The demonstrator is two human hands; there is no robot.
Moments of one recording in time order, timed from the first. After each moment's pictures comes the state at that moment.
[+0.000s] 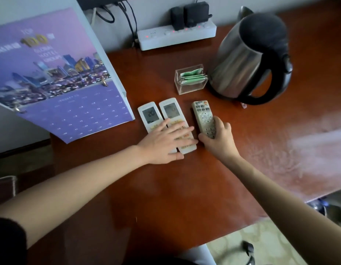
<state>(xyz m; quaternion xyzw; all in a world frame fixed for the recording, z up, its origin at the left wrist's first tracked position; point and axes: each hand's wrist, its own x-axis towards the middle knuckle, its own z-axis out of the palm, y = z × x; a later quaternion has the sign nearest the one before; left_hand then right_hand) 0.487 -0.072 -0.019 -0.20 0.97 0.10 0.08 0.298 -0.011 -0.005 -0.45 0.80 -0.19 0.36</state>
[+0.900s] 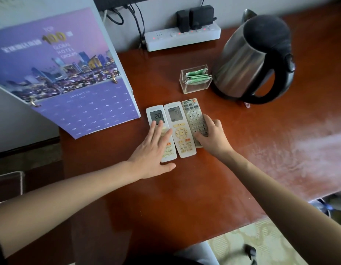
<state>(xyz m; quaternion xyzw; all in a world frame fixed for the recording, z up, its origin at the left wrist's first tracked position) 0.524 -0.028 -0.011 -0.43 0.87 0.19 0.14 0.319 -0.020 -0.005 -0.49 0.76 -0.16 0.39</state>
